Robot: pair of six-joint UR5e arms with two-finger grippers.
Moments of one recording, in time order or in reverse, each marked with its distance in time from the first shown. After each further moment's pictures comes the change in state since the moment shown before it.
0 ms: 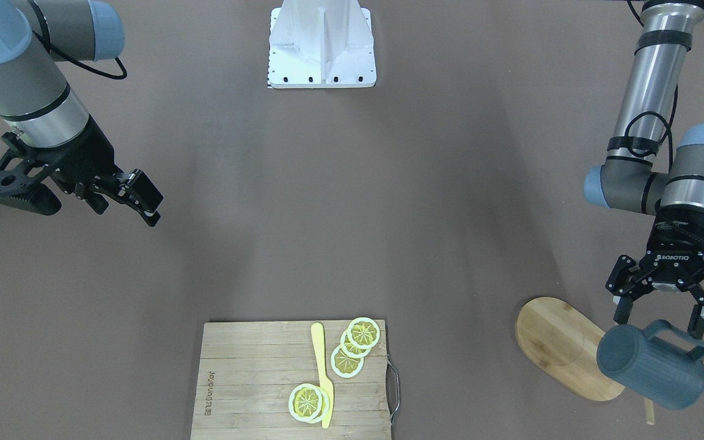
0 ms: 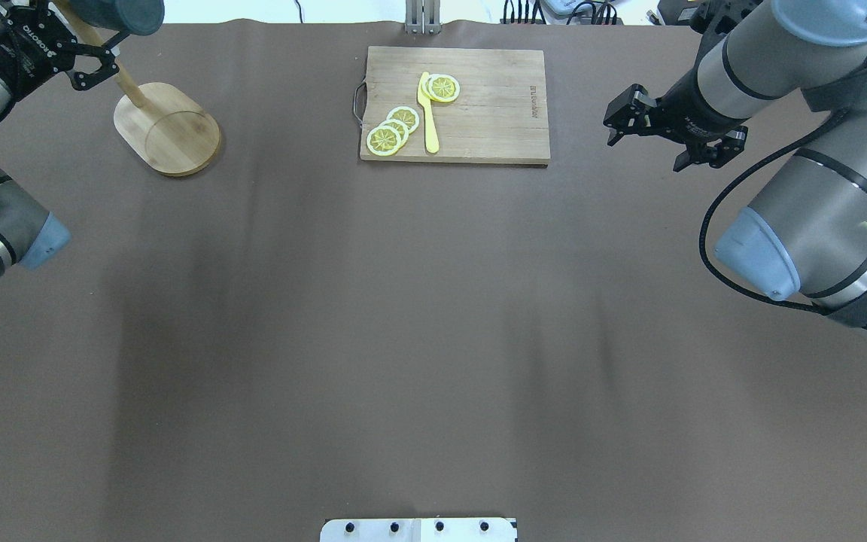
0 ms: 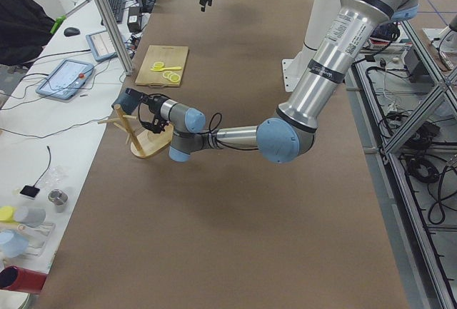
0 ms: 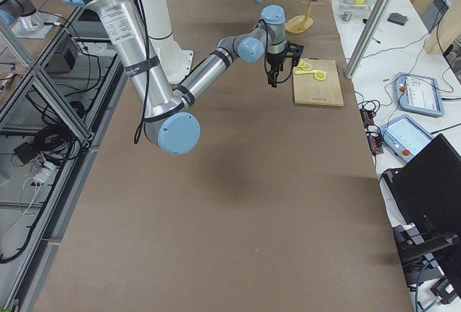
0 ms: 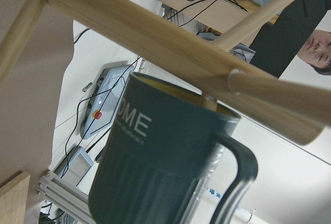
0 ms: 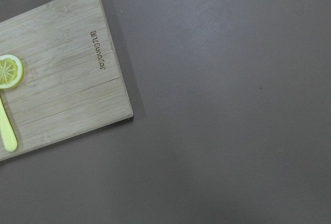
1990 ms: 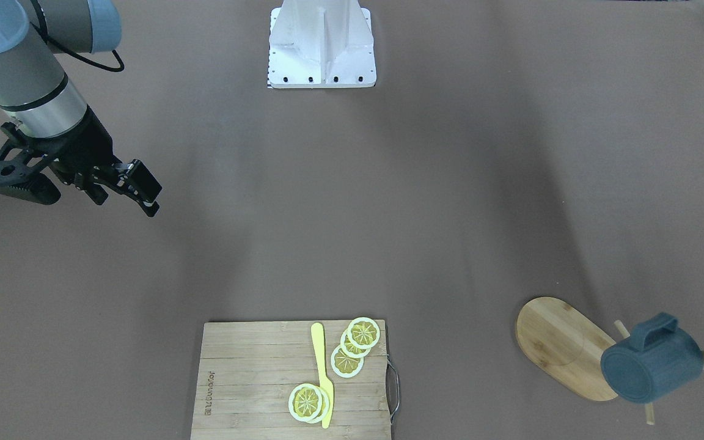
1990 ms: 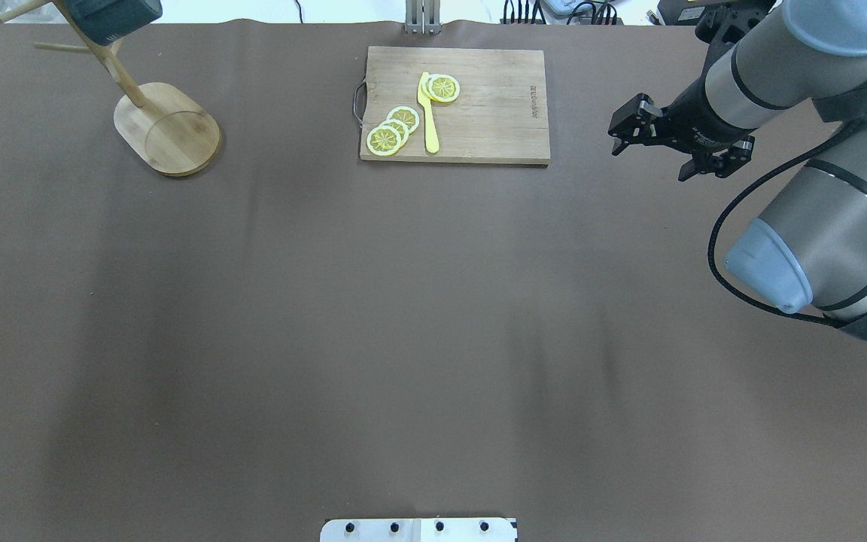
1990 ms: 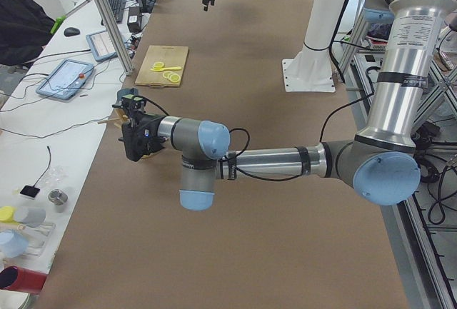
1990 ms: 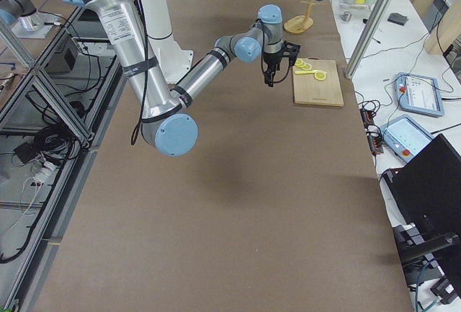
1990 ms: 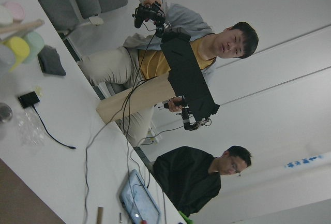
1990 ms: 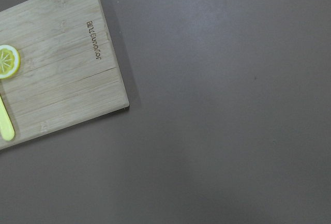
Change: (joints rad) left arm -0.593 0.370 -0.443 0.362 -0.538 1.165; right arm -0.006 -0.027 0.035 -0.010 0.010 0.002
